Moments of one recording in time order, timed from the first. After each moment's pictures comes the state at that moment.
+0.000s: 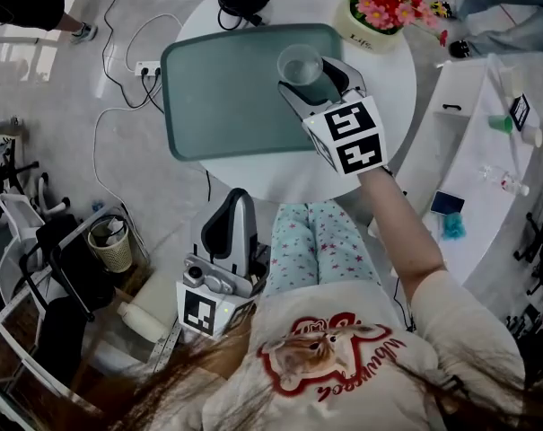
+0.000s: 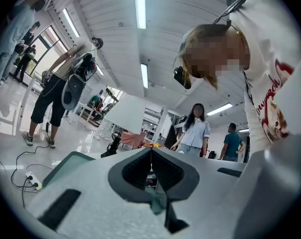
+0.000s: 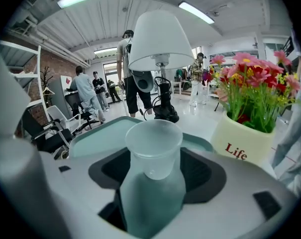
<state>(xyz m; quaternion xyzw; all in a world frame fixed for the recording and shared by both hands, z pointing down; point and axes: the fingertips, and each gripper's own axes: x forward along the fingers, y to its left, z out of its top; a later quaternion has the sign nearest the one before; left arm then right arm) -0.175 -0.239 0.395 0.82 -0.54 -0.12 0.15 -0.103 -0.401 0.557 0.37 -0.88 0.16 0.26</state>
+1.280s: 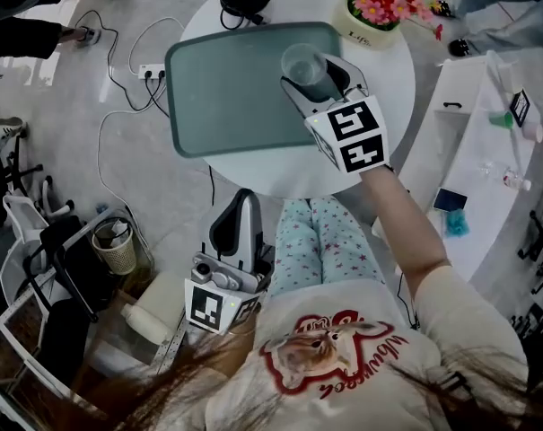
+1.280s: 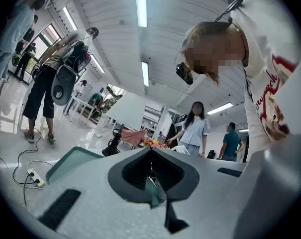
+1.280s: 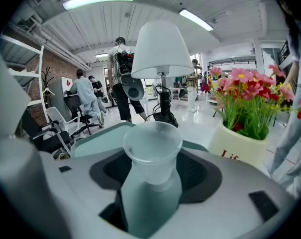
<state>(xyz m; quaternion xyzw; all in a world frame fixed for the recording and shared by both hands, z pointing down) -0.175 -0.222 0.409 0.82 -0.54 -0.11 0.15 -0.102 -0.400 0.541 0.38 -0.88 0.14 0.23</state>
